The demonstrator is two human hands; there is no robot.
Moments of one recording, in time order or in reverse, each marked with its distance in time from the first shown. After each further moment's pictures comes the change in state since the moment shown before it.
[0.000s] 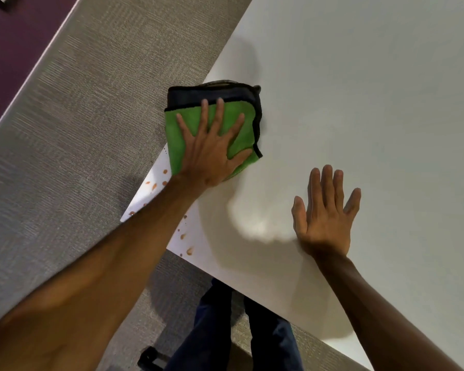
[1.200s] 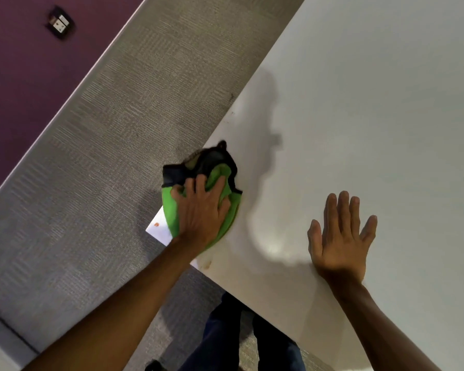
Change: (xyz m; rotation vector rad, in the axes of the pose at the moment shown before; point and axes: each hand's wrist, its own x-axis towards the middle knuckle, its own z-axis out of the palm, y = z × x) left_hand -0.101 -0.019 0.007 0.068 0.155 -0.227; right_hand -0.006 0.000 0.002 0.049 0.069 -0.031
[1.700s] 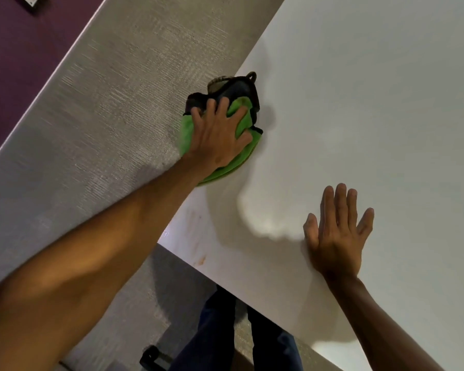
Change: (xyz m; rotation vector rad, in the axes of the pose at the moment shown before) left_hand 0.153 0.023 -0.006 -0.031 -0.200 0.151; right_hand 0.006 0.008 0.013 -0.097 0.210 -0.076
